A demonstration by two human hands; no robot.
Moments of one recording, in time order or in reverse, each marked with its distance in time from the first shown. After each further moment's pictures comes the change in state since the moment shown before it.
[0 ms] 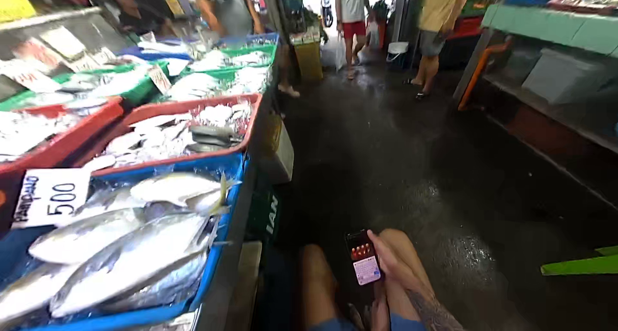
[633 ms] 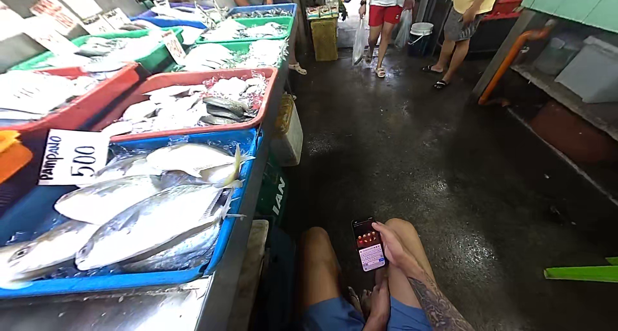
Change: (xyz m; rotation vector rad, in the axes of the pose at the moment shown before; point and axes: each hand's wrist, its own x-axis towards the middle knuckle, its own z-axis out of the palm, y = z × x) left_hand 0.013 0.011 -0.001 -0.063 -0.016 -0.111; right_hand 0.021 0.009 -0.014 -0.002 -0.063 -0.096
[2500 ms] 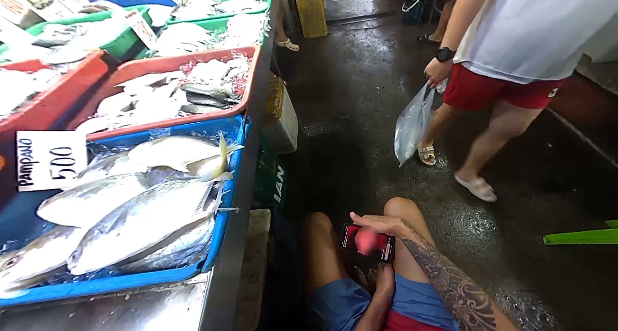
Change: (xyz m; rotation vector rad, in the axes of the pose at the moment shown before) left_hand 0.002 -0.008 -0.002 0.084 0.002 0.089; right_hand 0.027 -0.018 0.016 -0.775 -0.530 0.418
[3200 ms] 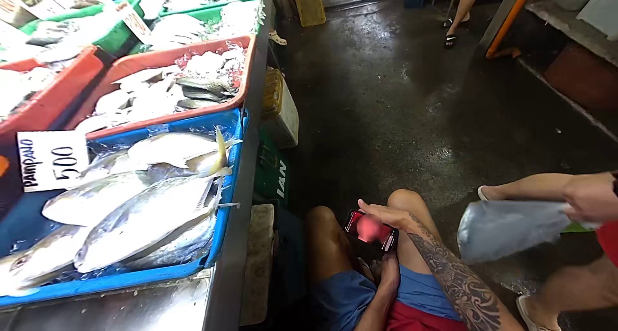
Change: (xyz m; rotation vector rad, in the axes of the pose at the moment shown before) left_hand 0.018 -0.014 0.004 -0.007 0.004 0.101; right_hand 0.002 0.010 -0.003 0.185 0.046 -0.069
